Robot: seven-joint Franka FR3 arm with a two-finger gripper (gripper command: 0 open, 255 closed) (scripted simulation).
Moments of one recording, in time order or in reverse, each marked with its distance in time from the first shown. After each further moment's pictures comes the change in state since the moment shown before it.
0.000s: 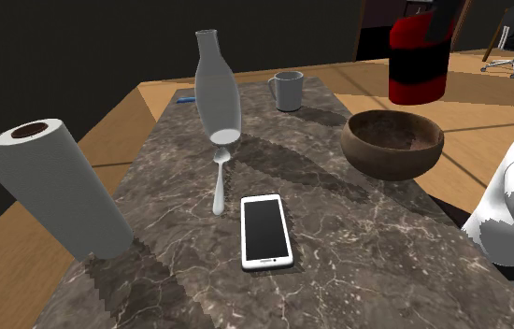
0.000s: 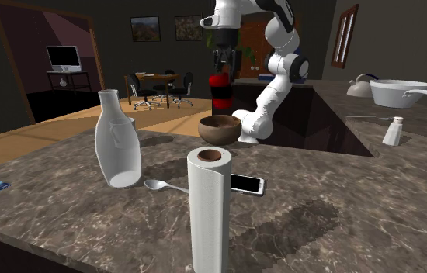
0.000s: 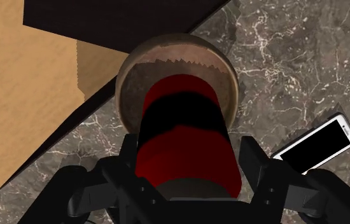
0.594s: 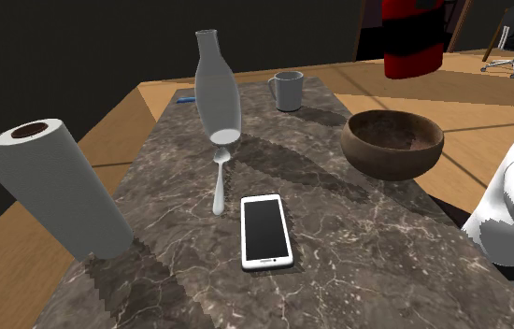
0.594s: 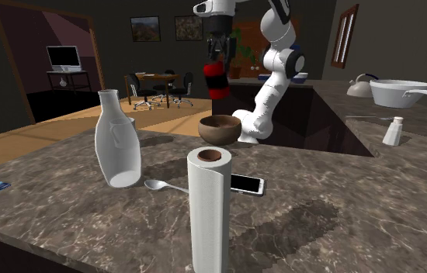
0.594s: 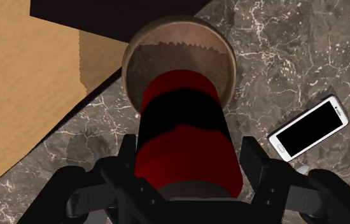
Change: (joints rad) arm -0.014 0.118 -0.004 0.172 -0.018 -0.054 -0.002
